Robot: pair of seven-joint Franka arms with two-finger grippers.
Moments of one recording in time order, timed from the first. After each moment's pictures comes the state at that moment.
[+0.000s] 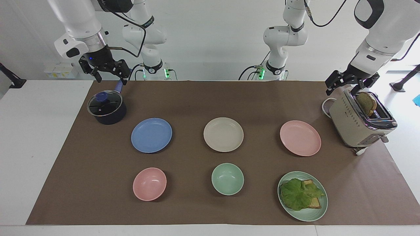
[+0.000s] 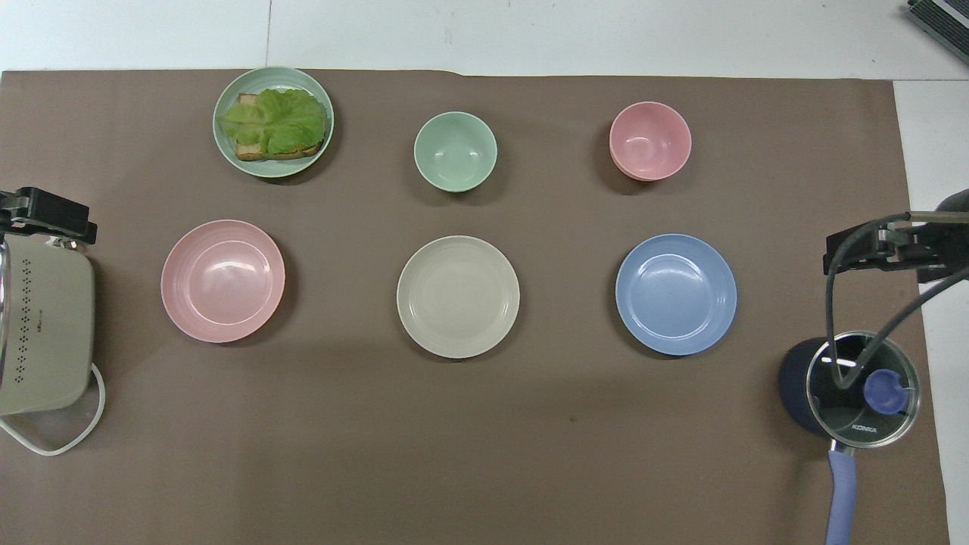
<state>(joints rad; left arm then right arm) -0.09 0.07 0.07 -1.46 -0.01 1.51 0.05 -0.06 -0.01 0.10 -1.52 -0.03 1.46 0.15</state>
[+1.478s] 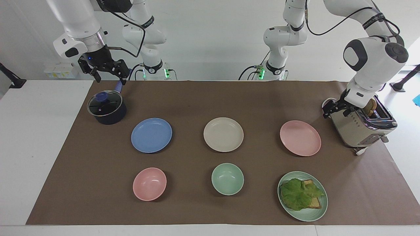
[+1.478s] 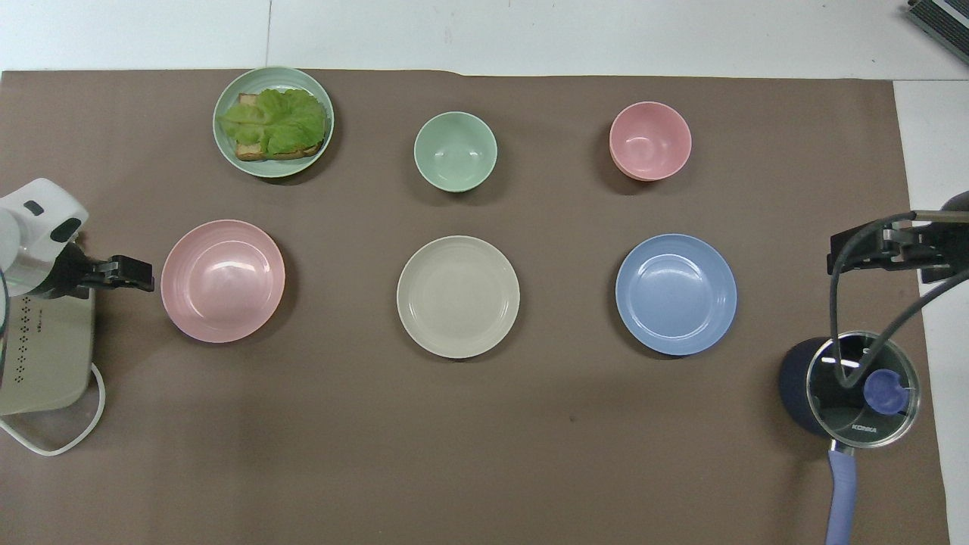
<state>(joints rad) 0.02 0.10 0.09 -2.03 -0.01 2.06 0.07 -0.07 -0.01 0.10 -1.52 -0.03 1.46 0.15</state>
